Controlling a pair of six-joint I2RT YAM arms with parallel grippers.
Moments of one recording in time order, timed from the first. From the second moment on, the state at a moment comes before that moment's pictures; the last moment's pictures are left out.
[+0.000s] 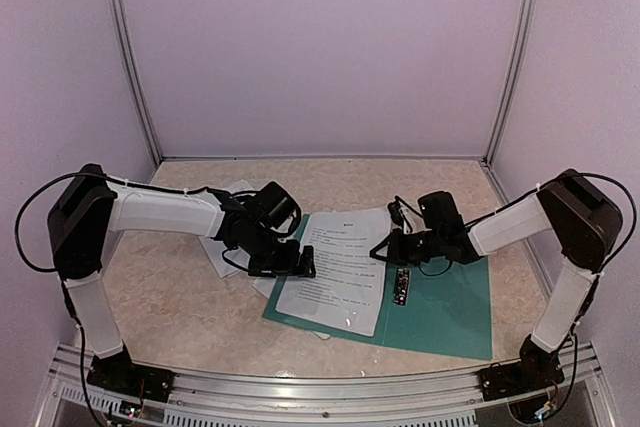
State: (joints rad) left arm -0.84 1.85 1.20 -0.48 0.12 -0.63; right arm 0.56 1.77 0.76 0.35 -0.49 0.62
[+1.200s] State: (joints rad) left arm -0.87 1.89 1.22 -0.48 0.15 -0.67; right arm 0.60 1.79 0.75 0.41 -0.48 0.67
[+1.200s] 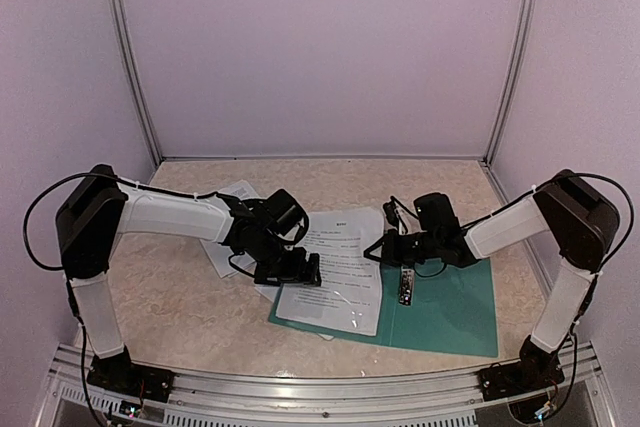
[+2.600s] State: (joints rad) left arm -0.87 1.89 1.23 -0.50 0.12 -0.67; right arm 0.62 1.78 0.73 0.40 -0.49 0.66
